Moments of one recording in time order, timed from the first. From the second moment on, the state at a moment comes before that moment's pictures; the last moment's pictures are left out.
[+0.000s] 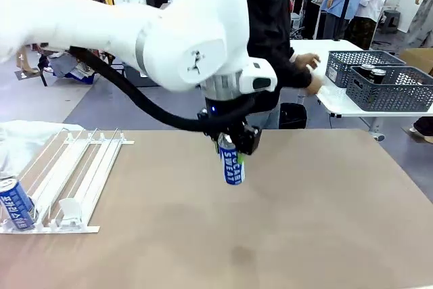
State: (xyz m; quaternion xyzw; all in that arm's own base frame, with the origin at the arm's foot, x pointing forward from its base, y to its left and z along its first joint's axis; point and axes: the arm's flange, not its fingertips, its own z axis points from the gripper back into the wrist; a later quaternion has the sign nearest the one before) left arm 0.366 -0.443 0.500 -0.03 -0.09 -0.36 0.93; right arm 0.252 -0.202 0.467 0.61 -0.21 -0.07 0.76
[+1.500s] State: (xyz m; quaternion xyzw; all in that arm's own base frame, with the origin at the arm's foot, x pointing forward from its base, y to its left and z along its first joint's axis) left arm 0.382 -0.460 0.389 -0.01 -0.09 -0.42 0.90; right arm 0.252 -0.202 0.467 0.61 -0.21 -0.07 0.76
